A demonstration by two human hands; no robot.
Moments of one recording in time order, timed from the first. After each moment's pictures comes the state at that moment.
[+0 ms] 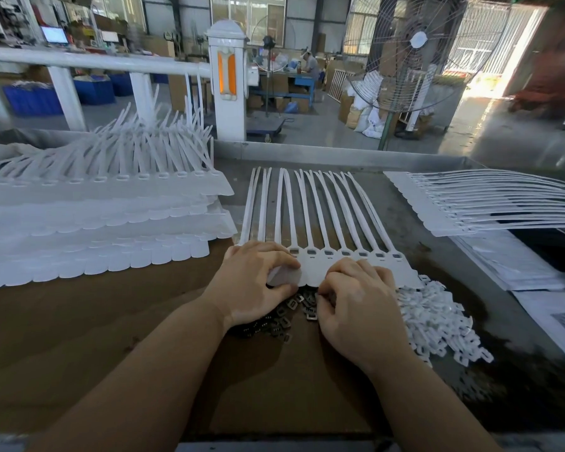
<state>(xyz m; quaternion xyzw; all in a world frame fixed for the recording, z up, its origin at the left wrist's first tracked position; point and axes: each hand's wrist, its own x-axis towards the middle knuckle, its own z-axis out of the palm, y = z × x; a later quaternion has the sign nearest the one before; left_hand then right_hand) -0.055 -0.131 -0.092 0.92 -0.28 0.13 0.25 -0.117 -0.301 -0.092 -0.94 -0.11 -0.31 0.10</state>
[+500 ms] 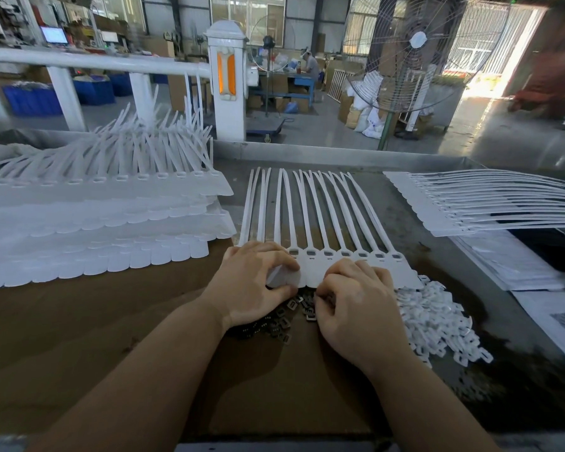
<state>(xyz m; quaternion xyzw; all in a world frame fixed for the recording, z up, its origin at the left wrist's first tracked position) -0.054 -0.131 -0.093 0.92 -0.28 0.12 0.25 -0.118 -0.302 -0.091 -0.94 -0.11 -0.30 0.12</state>
